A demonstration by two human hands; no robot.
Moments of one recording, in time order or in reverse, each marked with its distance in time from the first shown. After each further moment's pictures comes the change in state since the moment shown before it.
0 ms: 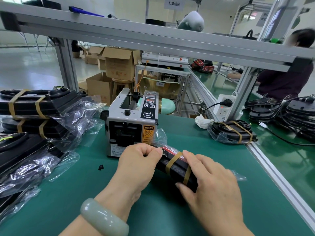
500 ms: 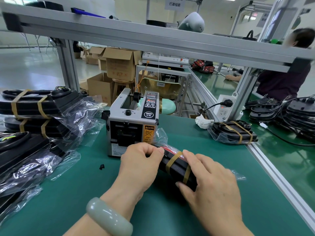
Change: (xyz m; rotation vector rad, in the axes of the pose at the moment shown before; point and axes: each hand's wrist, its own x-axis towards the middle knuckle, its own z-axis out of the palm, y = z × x) left_hand 0.000 -0.004 0.004 0.102 0.095 0.045; right_hand 0.000 -0.001 0.001 0.003 0.010 -0.003
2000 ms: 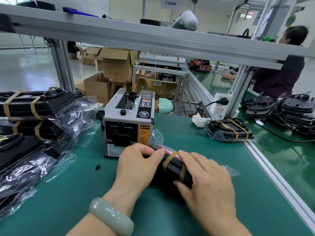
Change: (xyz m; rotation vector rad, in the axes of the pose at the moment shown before) left_hand 0.006 -0.011 0.009 0.037 0.049 -0.029; right_hand 0.000 0.004 0.002 -0.008 0.013 -0.012
